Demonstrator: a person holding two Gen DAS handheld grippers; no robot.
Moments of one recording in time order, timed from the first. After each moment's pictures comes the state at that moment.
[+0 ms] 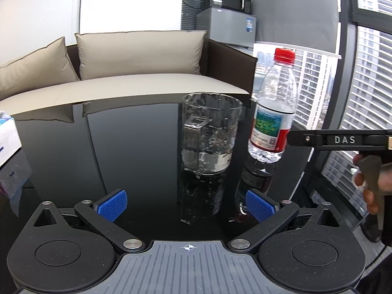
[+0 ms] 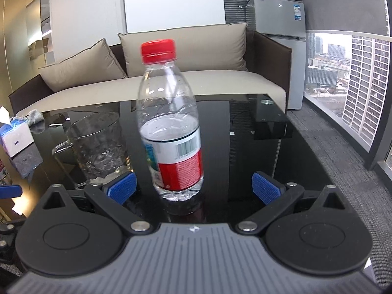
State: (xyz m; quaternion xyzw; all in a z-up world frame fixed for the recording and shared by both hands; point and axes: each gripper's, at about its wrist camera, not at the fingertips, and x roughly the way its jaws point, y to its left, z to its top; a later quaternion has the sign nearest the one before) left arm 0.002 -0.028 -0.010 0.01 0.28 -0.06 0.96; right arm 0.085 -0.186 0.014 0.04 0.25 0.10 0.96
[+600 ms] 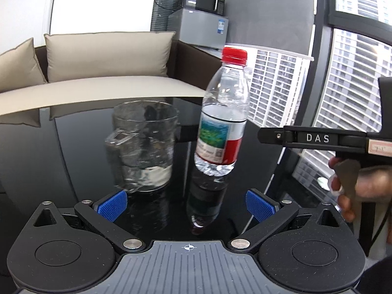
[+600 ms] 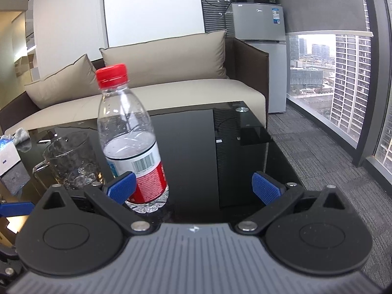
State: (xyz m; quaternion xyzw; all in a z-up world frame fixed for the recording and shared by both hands) left arm 0.031 -0.086 -0.012 -0.01 0.27 -0.12 0.95; right arm 0.089 -0.226 0.019 0.06 0.23 0.07 0.97
